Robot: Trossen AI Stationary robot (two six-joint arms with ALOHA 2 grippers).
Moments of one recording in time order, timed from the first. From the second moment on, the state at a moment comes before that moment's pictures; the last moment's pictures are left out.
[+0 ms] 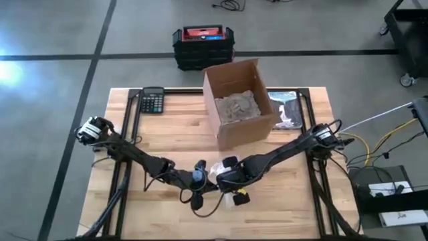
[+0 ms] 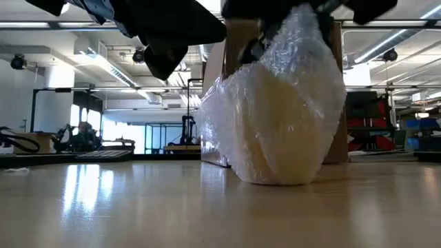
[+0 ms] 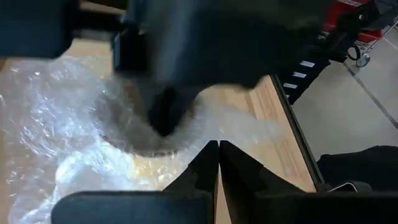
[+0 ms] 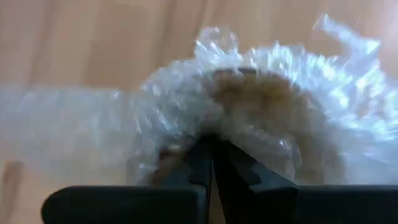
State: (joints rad) left arm -0.45 1.64 0.89 0.34 -0.25 -0.43; right arm 0.34 2.03 1.50 -0.79 0.04 0.09
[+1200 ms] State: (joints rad) left arm -0.36 1.72 0.89 0.39 -0.23 -0.34; right arm 0.36 2.00 1.44 -0.64 -0.06 -0.07
